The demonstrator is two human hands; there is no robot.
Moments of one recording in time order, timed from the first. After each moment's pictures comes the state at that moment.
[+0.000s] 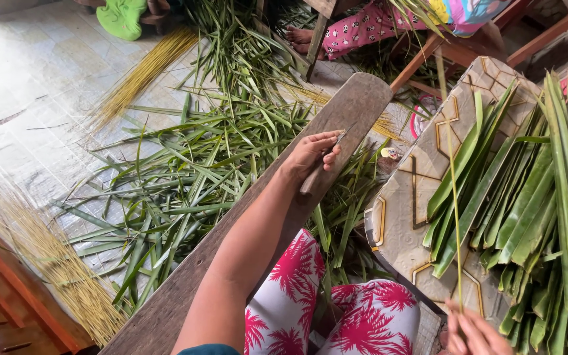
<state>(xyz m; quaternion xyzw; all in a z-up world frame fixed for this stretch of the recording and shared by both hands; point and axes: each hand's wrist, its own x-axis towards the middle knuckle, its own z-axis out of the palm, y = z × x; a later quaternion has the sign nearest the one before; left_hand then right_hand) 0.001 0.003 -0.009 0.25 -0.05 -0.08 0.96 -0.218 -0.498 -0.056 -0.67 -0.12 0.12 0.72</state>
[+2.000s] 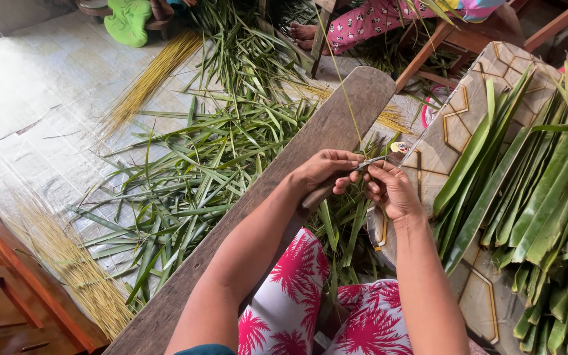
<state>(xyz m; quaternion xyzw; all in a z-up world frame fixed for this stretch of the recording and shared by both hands) -0.017 -0.025 -0.008 0.33 -0.11 -0.20 0.92 -0.019 -0.218 0.035 -0.59 -0.05 0.17 0.79</state>
